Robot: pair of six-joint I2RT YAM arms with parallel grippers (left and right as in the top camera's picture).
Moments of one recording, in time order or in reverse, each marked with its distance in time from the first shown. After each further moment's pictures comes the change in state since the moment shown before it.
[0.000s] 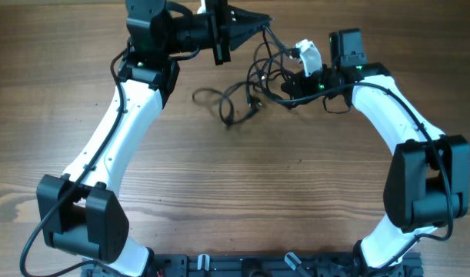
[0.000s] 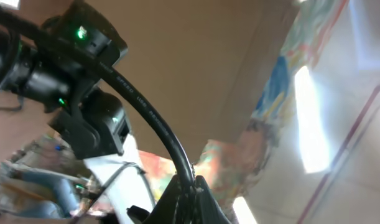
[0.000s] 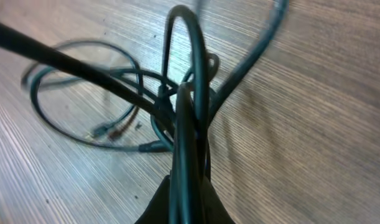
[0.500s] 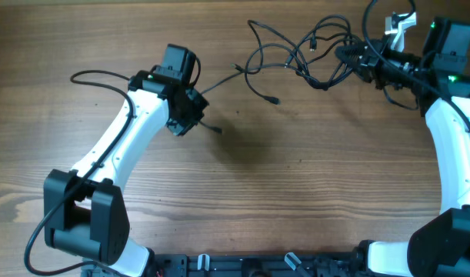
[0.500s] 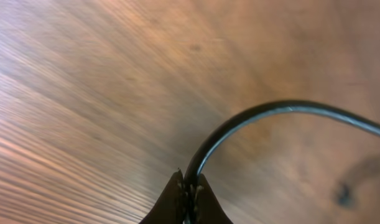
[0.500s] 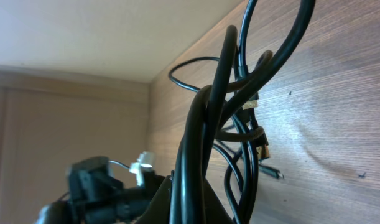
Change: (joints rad) left arm -0.024 -0.003 -0.143 -1.283 -1.082 0.916; right arm -0.323 -0.310 0.009 -0.006 -0.384 0.788
